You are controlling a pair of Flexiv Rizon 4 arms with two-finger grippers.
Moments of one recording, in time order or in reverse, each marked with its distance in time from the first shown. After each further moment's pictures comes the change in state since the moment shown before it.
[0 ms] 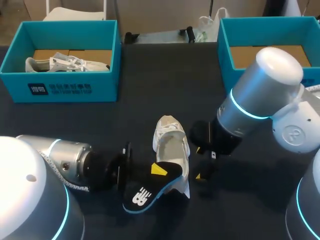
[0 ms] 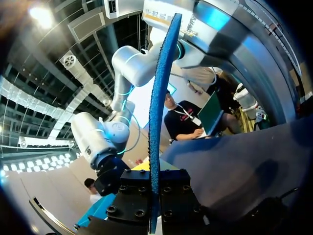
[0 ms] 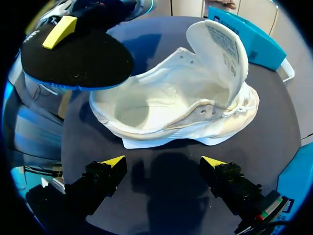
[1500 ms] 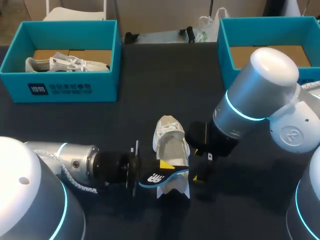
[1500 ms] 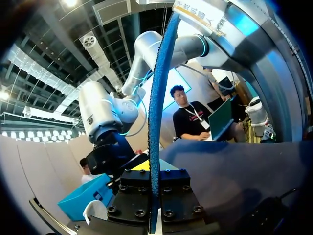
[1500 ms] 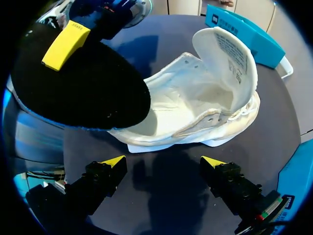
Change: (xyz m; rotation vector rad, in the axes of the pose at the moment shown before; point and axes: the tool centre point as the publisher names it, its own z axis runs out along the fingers) left arm -0.006 0.028 0.014 -0.045 -0.071 -0.213; right arm 0.009 0.007 -0.002 0.018 -0.006 0.030
